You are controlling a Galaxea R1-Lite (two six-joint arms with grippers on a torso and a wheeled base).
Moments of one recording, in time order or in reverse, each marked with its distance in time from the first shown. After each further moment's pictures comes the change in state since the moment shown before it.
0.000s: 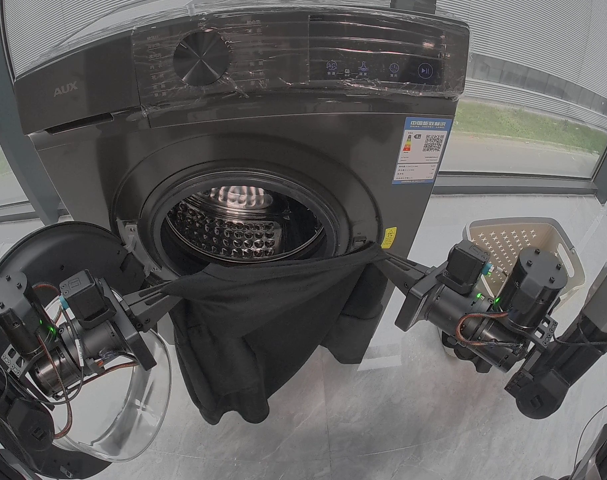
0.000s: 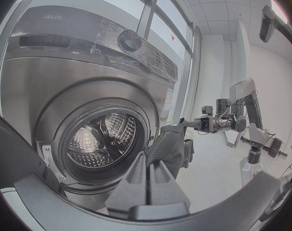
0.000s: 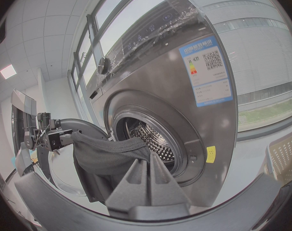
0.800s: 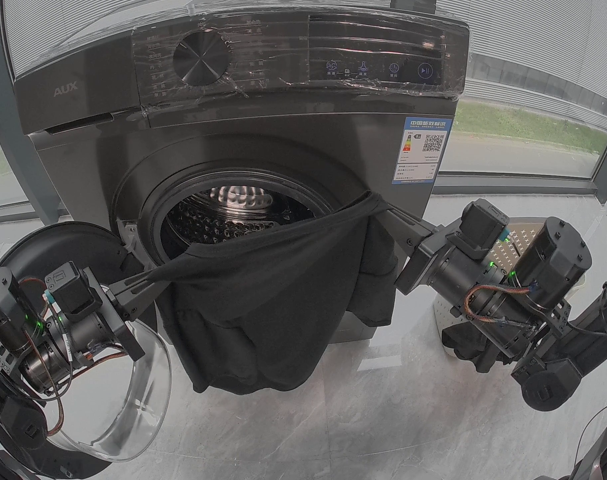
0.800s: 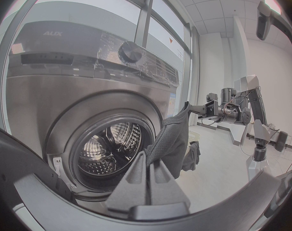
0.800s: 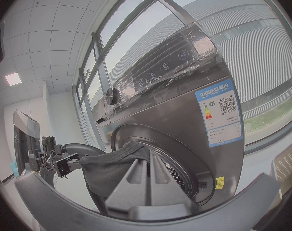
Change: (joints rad) left arm 0.030 -0.048 -0.004 0.000 0.008 0.036; right arm 0.054 -0.082 -0.099 0.002 -0.048 0.028
